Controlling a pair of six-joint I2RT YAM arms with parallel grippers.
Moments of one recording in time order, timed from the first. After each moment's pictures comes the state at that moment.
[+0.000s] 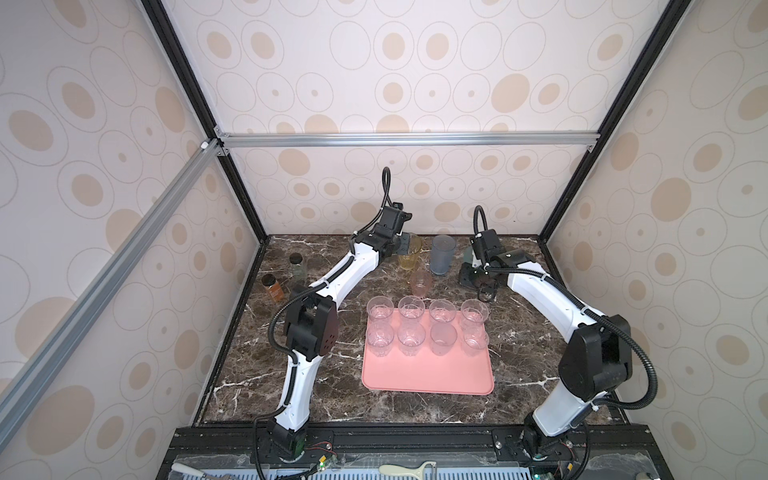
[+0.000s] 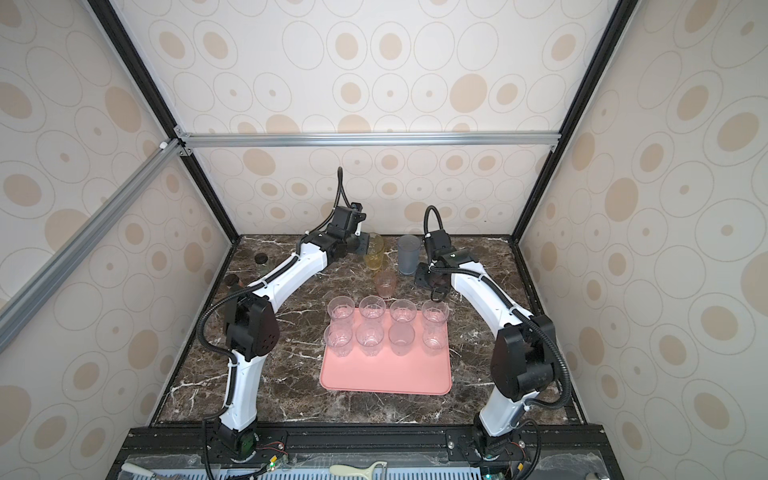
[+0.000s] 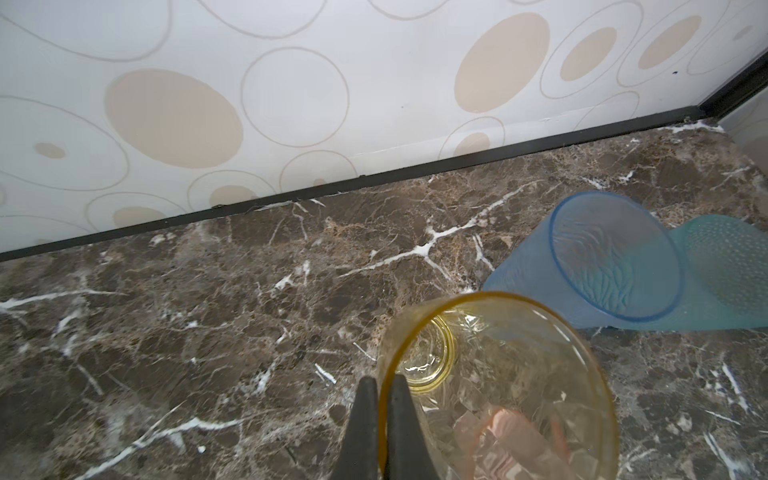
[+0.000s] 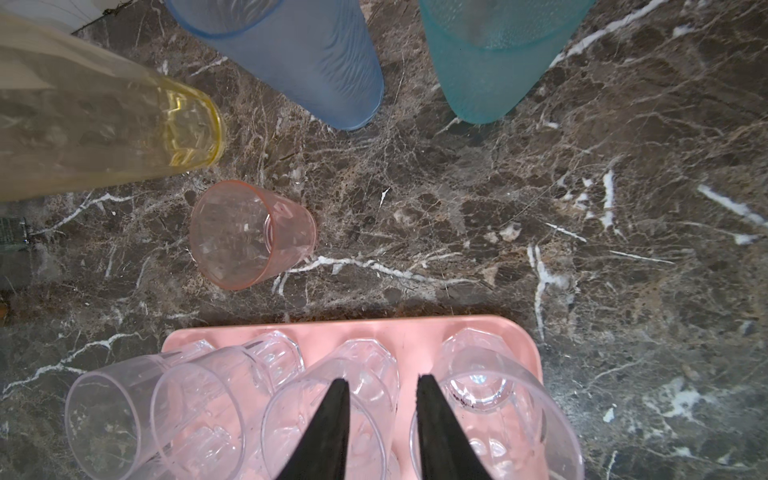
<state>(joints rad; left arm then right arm) -0.50 2.13 2.00 -0.52 -0.19 -0.19 0.33 1.68 1.46 -0.82 -0.01 0.57</state>
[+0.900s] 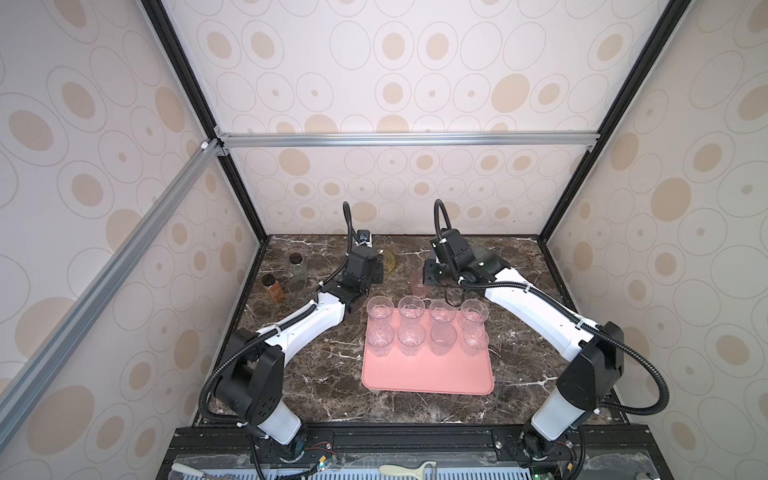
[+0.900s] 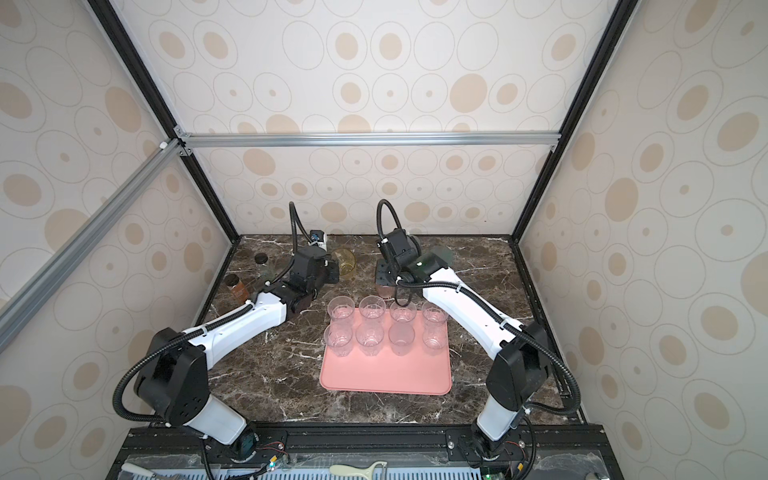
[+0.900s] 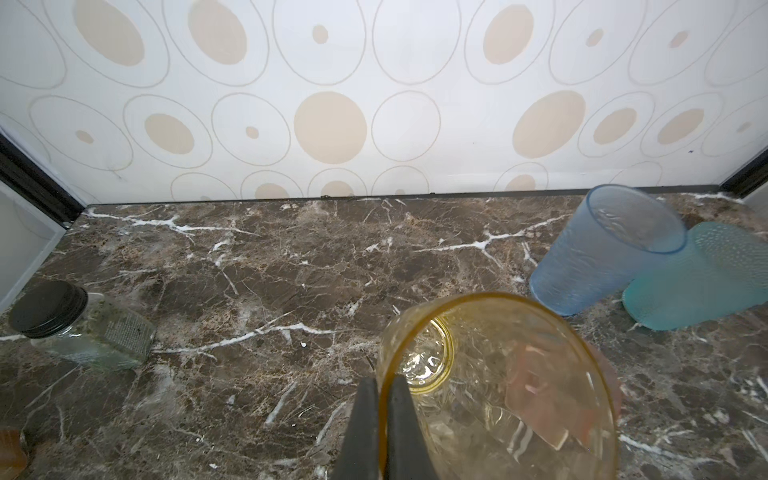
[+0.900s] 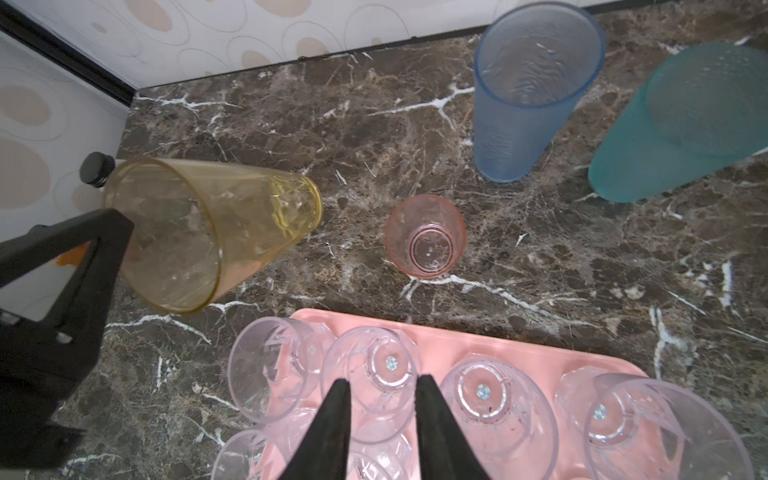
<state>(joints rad) -0.55 1.55 1.12 0.00 -0.42 -0.26 0.67 1.67 1.62 -0.75 0.19 0.60</state>
